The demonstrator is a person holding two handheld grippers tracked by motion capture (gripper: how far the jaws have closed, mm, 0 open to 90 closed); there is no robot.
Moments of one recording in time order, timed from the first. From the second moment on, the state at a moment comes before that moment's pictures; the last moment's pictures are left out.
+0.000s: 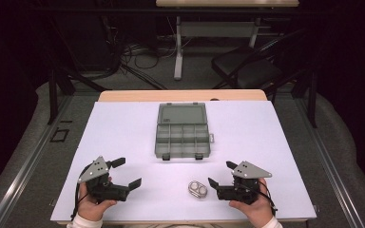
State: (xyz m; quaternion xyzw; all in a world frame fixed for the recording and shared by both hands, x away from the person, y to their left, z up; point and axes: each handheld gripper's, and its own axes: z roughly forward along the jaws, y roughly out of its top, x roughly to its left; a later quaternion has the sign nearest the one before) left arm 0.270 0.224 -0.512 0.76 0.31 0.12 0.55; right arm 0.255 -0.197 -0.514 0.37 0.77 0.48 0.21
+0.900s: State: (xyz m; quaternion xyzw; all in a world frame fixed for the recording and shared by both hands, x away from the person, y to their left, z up) left arm 0.264 0.226 -0.512 0.76 0.31 0.13 0.55; right arm 0.262 -0.169 -0.519 0.32 0.81 0.46 0.17
